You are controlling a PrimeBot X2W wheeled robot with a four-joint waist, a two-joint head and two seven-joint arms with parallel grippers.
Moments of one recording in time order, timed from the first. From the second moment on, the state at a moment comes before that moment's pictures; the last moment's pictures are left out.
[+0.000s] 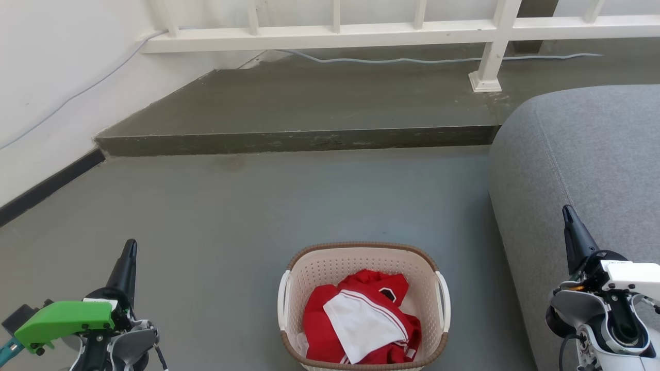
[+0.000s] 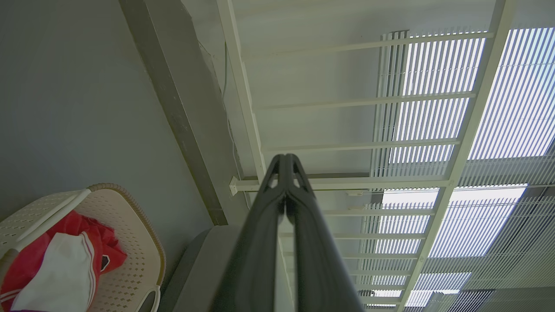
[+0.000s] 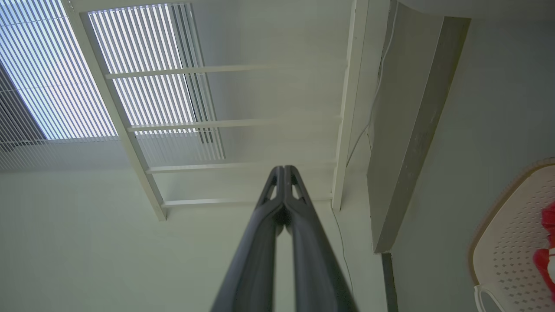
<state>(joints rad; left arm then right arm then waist) -0.09 0.04 0.09 0.28 -1.60 -0.12 0.11 -0.07 -0.04 -0.13 0.29 1.60 0.12 0.10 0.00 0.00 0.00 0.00</state>
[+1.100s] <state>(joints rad) -0.09 0.04 0.09 0.28 -1.60 -0.12 0.11 -0.07 -0.04 -0.13 0.28 1.60 0.12 0.10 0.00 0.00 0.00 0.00</state>
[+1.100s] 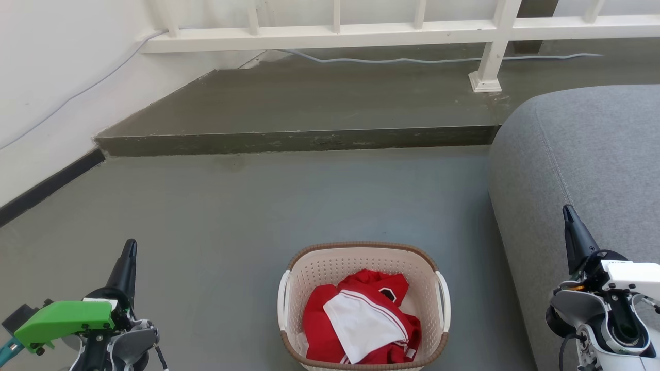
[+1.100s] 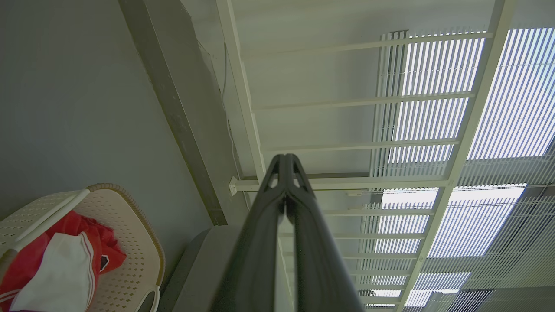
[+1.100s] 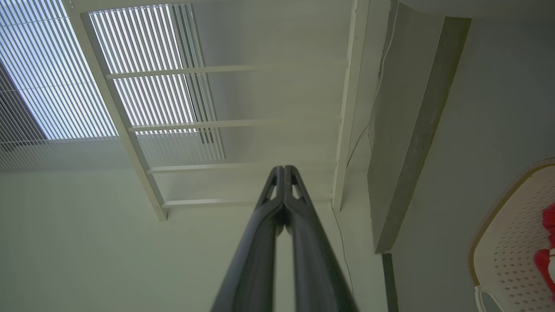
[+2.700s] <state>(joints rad) -0.09 0.04 0.09 0.28 -1.60 -0.12 0.11 -0.07 -0.04 -0.13 0.28 1.60 0.12 0.10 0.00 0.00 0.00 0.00</state>
